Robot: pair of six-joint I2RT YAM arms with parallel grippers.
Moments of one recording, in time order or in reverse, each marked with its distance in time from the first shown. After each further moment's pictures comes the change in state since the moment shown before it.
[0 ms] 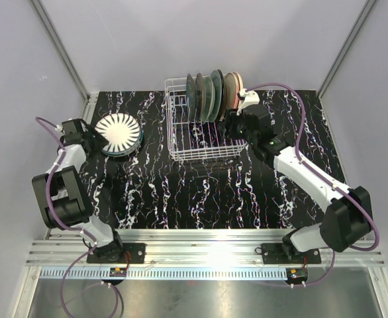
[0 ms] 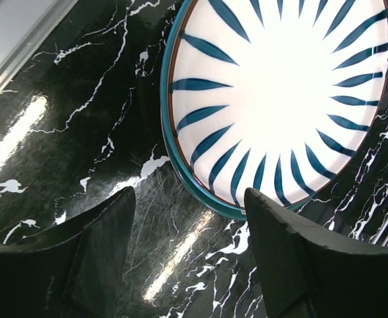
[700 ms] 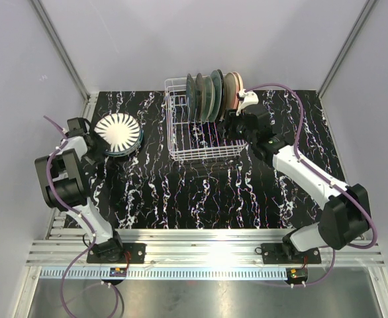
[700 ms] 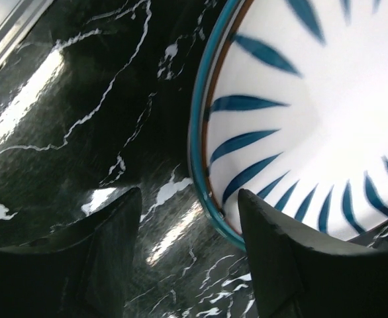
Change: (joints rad) left arm 0.000 0.214 0.127 -0.087 -0.017 -0.013; right arm -0.009 0.020 0.000 0.000 -0.023 0.008
